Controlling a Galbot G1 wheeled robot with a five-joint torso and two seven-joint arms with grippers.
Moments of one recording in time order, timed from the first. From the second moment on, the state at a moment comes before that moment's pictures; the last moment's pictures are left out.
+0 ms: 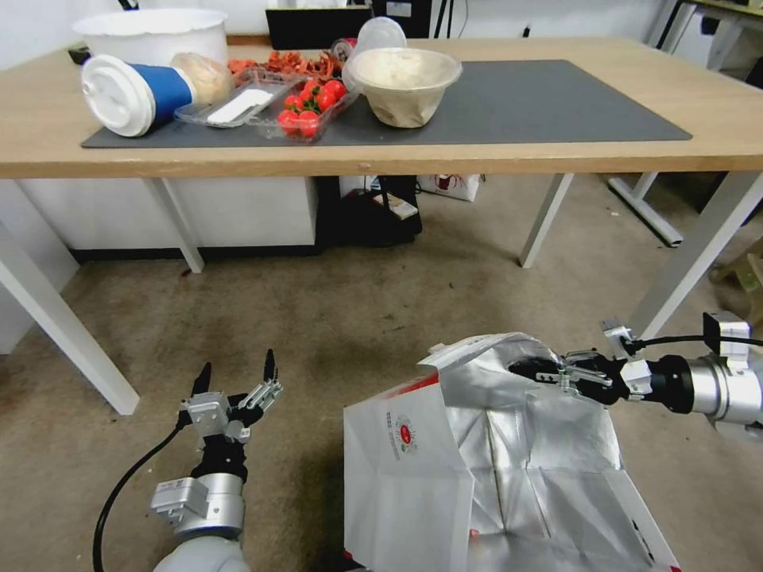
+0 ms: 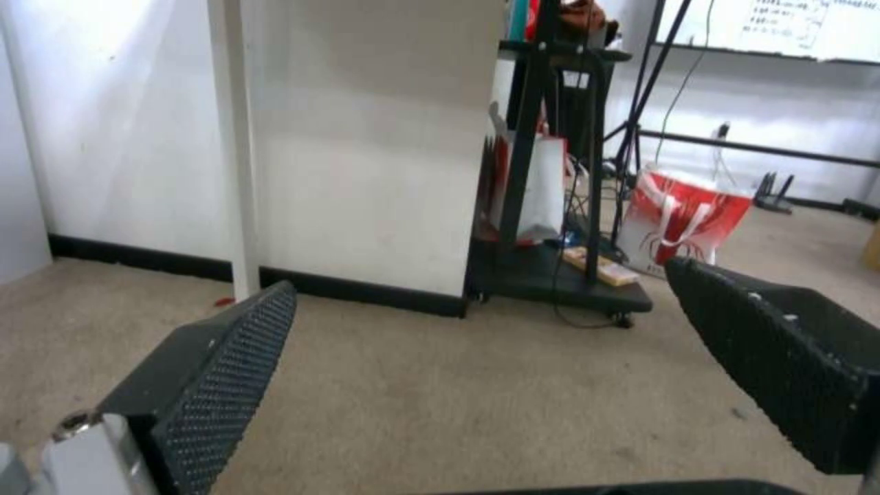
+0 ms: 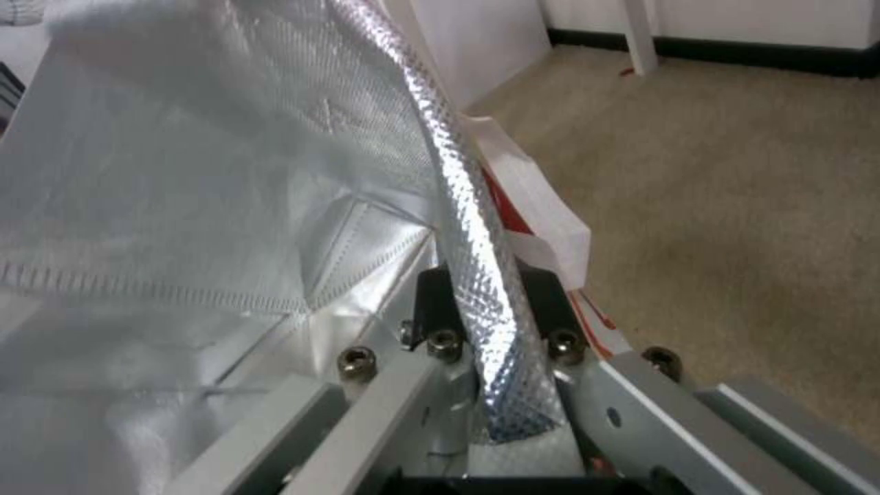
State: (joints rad) left arm 1.76 -1.40 -0.45 -2.20 -0.27 -0.15 -0.24; right arm -1.51 0.40 0.73 1.94 1.17 -0.41 -0.98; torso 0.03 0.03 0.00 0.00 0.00
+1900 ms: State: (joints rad) left arm 1.76 -1.40 -0.44 -2.21 -0.28 -0.16 -0.23; right arm -1.58 0.46 0.75 1.98 1.10 -0.39 -1.01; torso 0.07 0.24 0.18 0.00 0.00
